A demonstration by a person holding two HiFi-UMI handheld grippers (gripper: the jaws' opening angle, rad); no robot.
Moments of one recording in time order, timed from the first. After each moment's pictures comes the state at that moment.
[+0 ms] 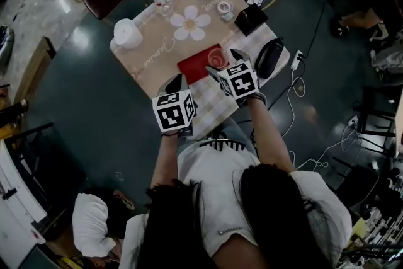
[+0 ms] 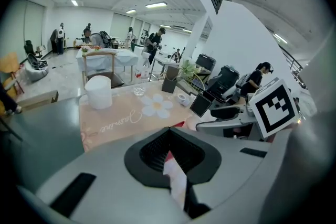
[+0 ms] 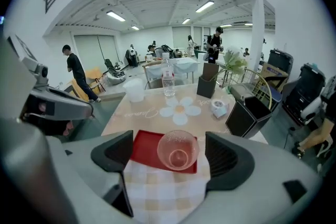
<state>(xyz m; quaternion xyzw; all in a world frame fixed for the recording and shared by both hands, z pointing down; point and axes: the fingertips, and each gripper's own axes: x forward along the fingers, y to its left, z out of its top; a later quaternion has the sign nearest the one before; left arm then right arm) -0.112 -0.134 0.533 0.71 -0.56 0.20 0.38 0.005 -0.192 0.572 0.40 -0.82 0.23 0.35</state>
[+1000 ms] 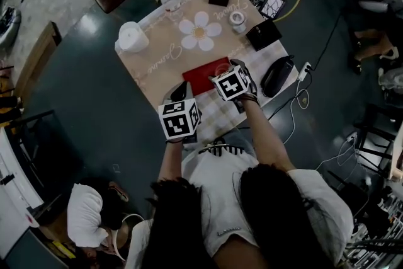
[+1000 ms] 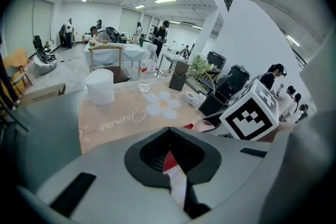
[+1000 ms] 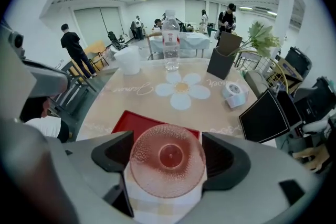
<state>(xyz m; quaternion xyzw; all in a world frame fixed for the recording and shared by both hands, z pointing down) -0.113 -0.165 0.560 0.67 -0.58 0.21 0.41 -0.008 -0.223 0.649 0.32 -0.78 0.24 0.48</state>
